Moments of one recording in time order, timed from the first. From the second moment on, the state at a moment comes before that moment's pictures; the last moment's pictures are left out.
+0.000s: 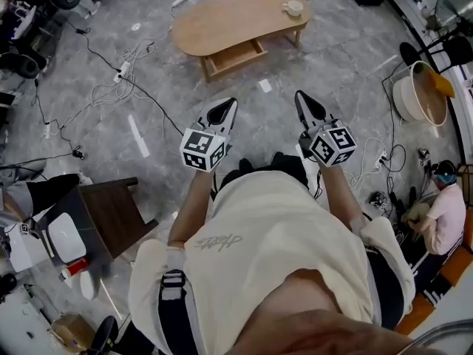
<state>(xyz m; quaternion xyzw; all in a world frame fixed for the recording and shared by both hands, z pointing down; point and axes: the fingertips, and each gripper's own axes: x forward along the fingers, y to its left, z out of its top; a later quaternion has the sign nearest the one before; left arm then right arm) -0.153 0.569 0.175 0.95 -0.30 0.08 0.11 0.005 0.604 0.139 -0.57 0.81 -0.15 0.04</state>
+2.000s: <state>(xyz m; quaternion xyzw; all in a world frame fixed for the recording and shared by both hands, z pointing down) 0.059 0.262 0.207 0.91 -0.36 0.13 0.18 0.194 0.269 0.244 -0.47 0.84 -0.26 0.01</state>
